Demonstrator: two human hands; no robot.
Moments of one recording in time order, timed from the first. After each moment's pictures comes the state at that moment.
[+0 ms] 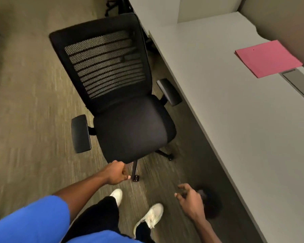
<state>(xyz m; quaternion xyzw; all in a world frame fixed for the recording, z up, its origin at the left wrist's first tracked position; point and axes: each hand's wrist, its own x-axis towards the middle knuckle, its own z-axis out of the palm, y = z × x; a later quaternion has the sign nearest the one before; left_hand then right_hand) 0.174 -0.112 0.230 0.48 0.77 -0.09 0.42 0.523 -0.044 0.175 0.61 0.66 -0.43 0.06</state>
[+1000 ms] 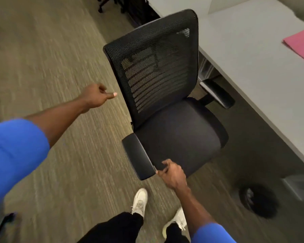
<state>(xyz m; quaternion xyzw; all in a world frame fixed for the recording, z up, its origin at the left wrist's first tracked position) -0.326 0.013 0.342 0.39 0.85 0.20 0.29 0.060 -0.080 0.177 0.60 0.67 -0.44 0.06</state>
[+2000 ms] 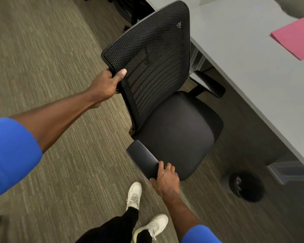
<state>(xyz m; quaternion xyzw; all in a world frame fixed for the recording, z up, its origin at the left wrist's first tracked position) -0.265 0.022 0.357 0.43 0.67 0.41 0.43 0.049 -0.144 0.161 0.60 0.75 -0.23 0.15</state>
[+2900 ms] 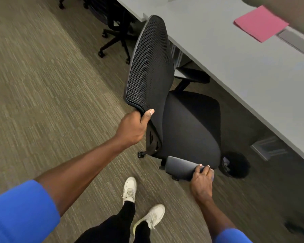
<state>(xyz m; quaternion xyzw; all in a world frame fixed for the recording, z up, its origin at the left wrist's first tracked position) -0.057 -0.107 0.349 0.53 0.71 0.28 0.37 0.252 -0.195 0.157 0.74 0.63 -0.17 0.17</state>
